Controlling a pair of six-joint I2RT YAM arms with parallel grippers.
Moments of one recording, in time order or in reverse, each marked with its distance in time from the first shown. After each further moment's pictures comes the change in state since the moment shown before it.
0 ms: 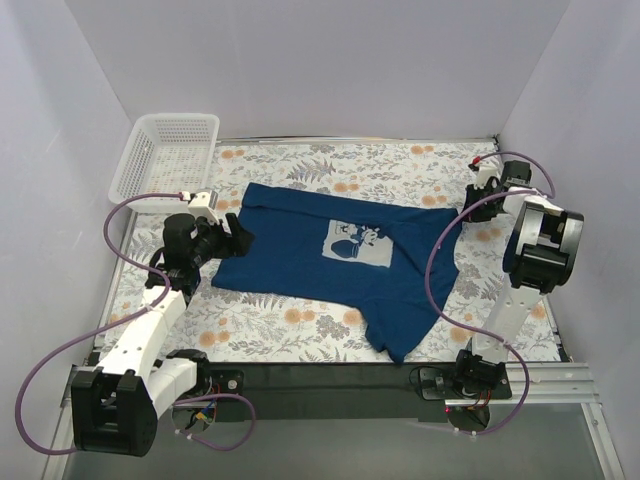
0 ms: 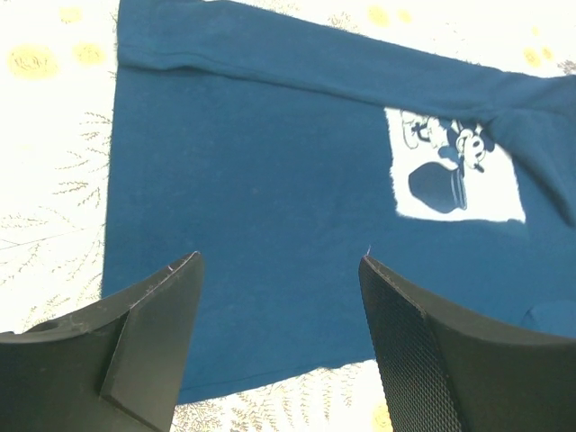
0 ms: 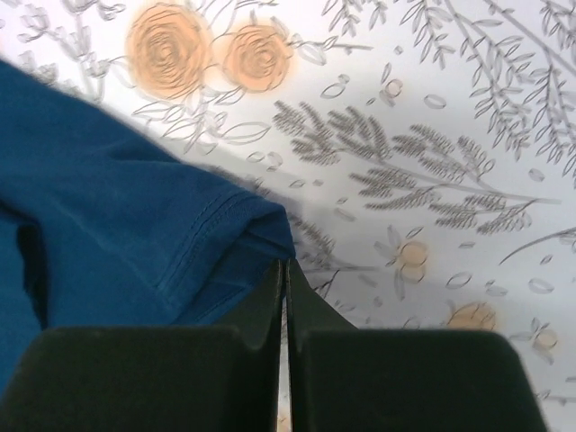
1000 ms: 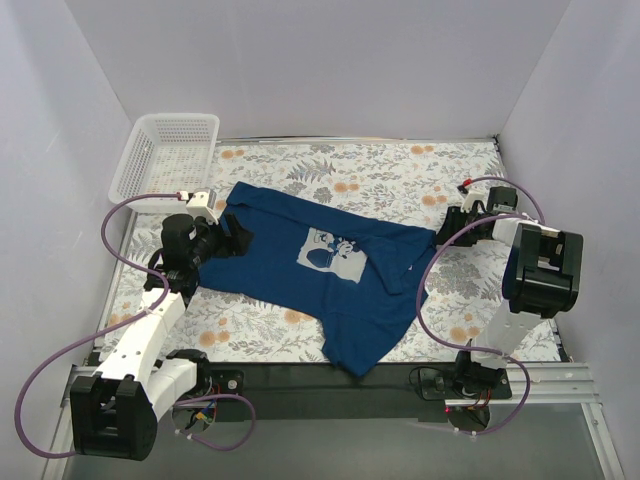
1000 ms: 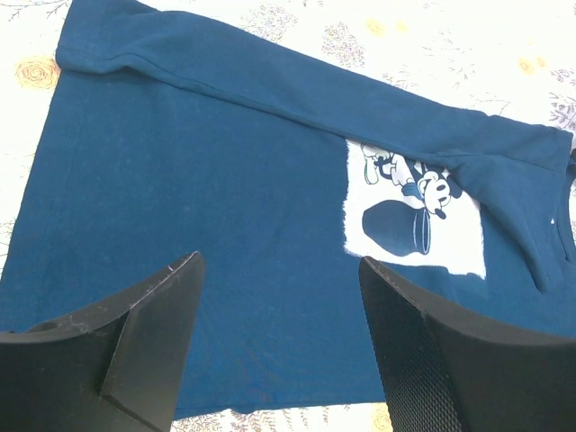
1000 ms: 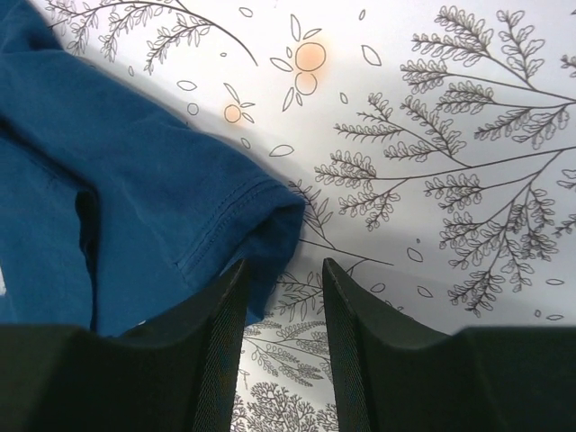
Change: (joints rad) left arm 0.000 -0.018 0.000 0.002 -0.005 -0.002; right arm 0.059 -0.215 -0.354 0.114 -0.124 0.195
